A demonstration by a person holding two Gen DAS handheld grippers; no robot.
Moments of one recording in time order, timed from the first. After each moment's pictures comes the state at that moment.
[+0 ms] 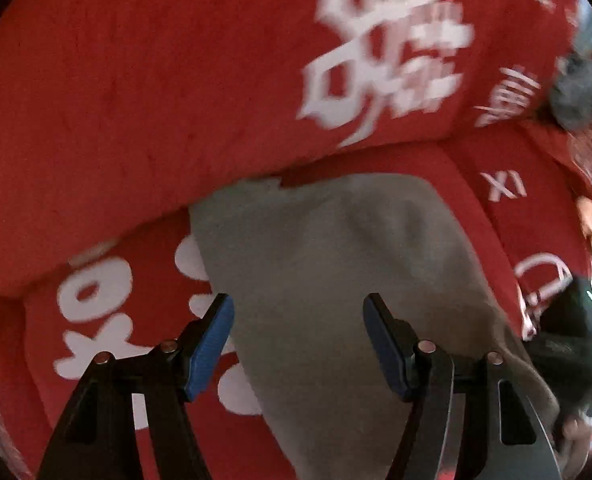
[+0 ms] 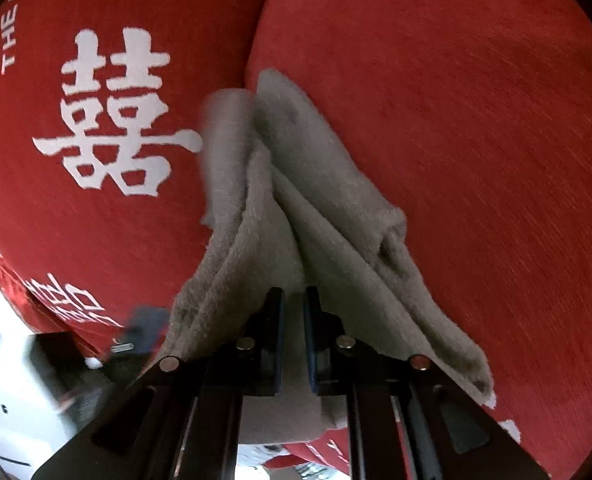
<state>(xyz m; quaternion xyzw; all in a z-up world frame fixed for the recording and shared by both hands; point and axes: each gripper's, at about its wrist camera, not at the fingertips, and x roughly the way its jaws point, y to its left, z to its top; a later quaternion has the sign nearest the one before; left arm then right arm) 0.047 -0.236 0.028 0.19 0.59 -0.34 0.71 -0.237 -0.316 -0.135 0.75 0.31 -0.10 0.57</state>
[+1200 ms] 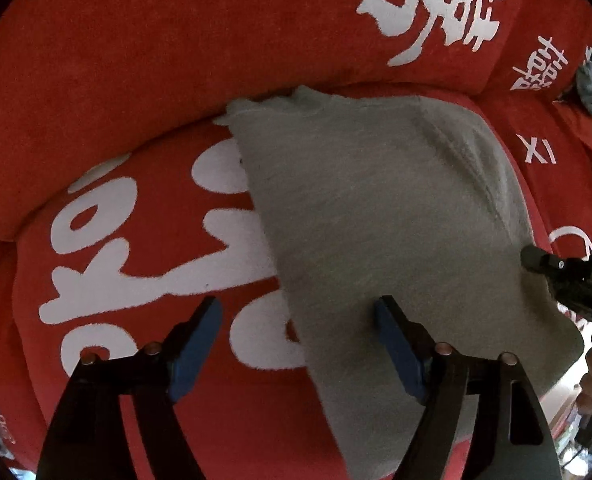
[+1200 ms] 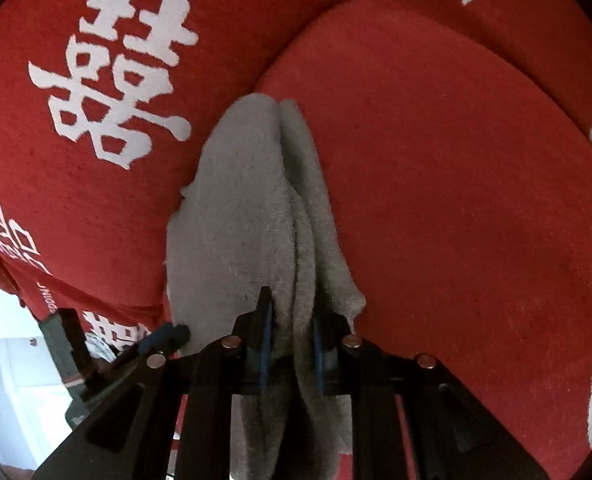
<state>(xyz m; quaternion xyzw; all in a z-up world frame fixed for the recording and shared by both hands) 0.025 -0.184 -0.013 0.21 0.62 -0.31 0.69 -0.187 -0.338 -0.077 0.59 0.43 -0.13 0.67</state>
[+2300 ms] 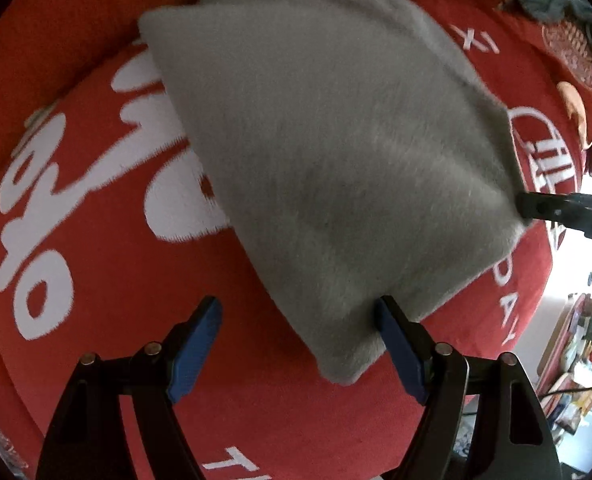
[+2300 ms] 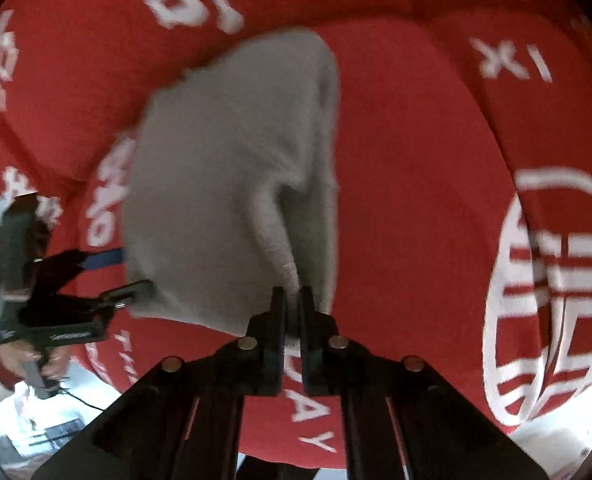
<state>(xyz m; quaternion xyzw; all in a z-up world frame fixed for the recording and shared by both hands) -0.054 -0.161 -0.041 0.27 0.65 -0.39 0.59 -0.212 -0.281 -0.042 0.37 0.62 -0.11 0.69</state>
